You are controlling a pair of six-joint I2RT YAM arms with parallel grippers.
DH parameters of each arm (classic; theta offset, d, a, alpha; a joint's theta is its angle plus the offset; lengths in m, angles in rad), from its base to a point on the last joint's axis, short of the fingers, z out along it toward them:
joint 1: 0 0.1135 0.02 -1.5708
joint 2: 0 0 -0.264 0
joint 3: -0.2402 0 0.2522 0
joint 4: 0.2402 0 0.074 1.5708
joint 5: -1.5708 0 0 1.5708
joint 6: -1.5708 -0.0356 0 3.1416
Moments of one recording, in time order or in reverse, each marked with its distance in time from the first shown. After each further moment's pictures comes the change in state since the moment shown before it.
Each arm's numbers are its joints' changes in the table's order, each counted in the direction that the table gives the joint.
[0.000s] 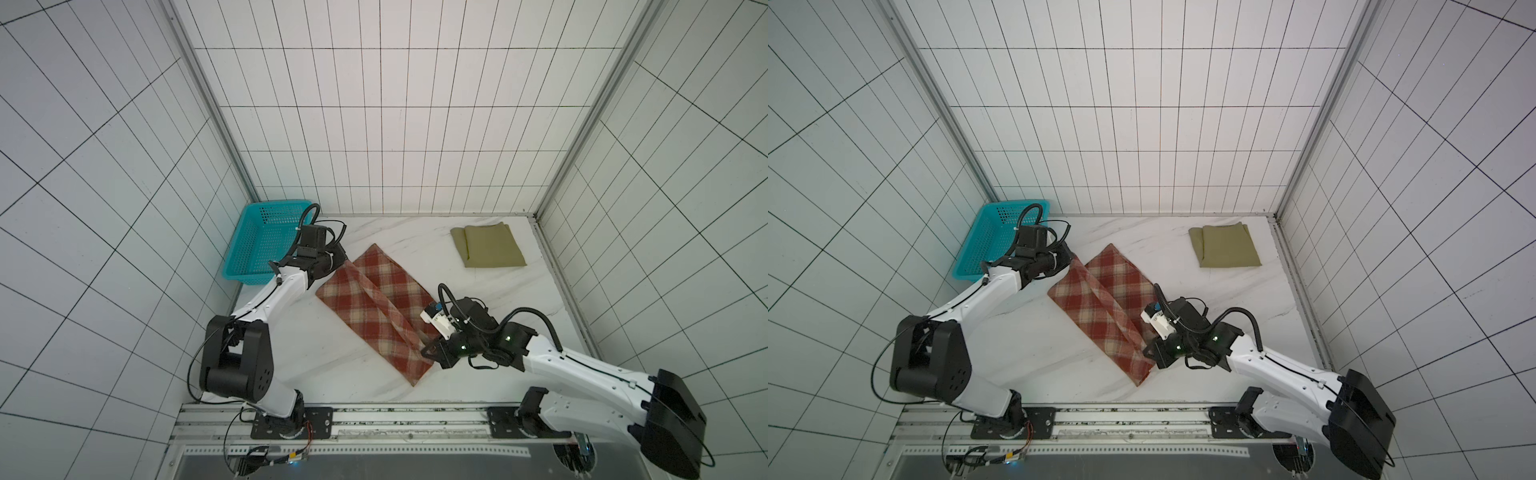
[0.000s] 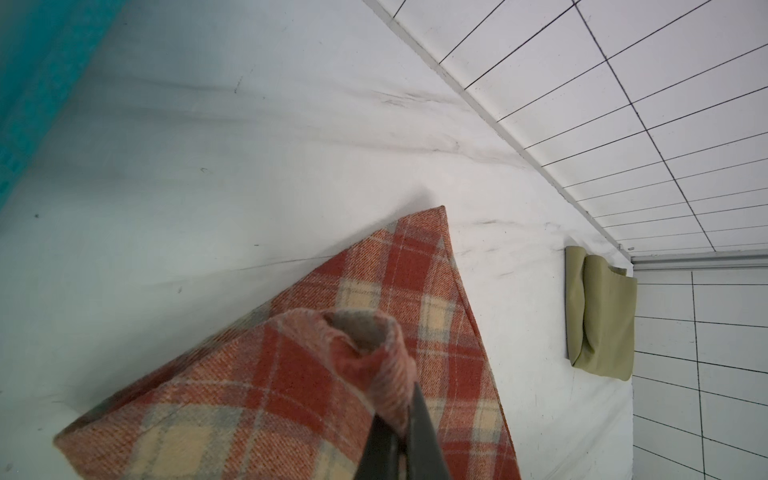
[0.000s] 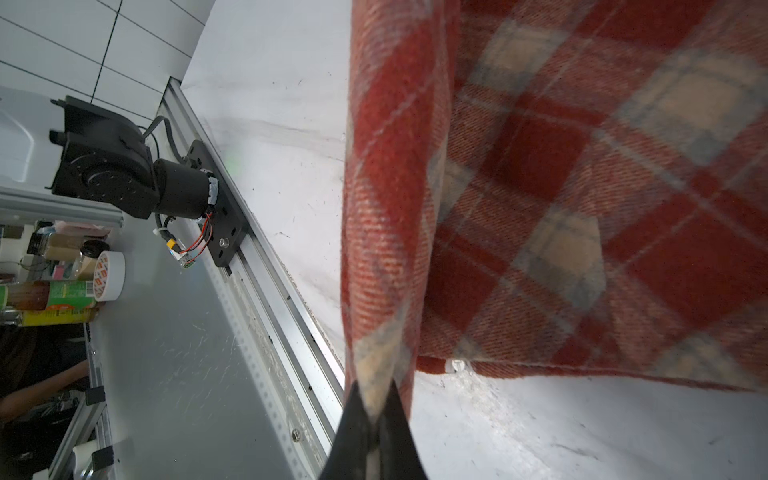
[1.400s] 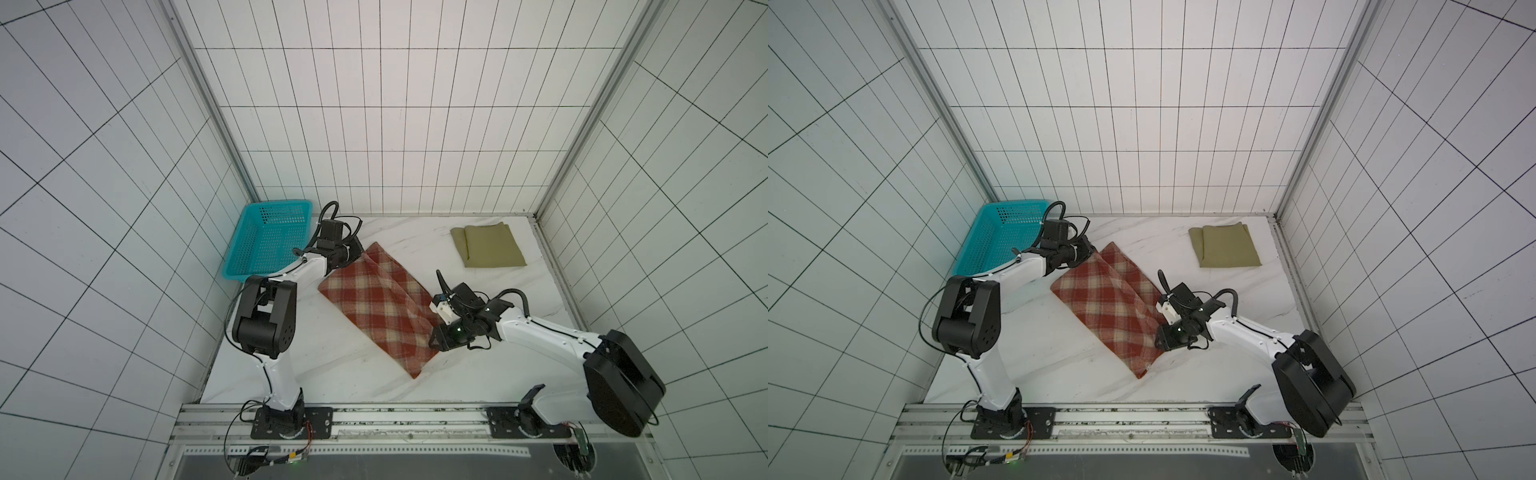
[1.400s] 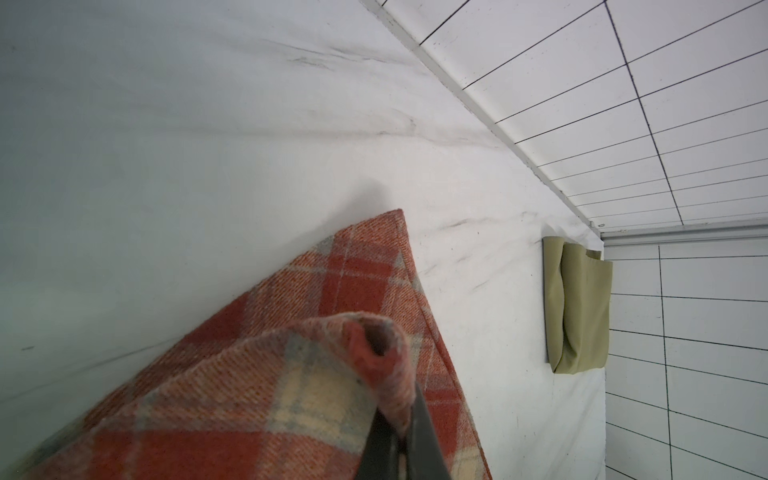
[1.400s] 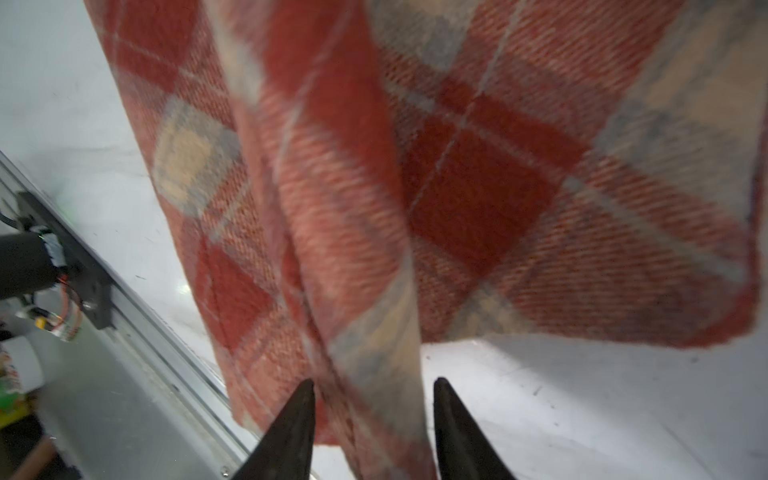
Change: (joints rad) left arm -0.038 0.296 -0.136 -0.207 -0.139 0.015; right arm -0.189 0.299 -0.109 0.147 -0.067 0.033
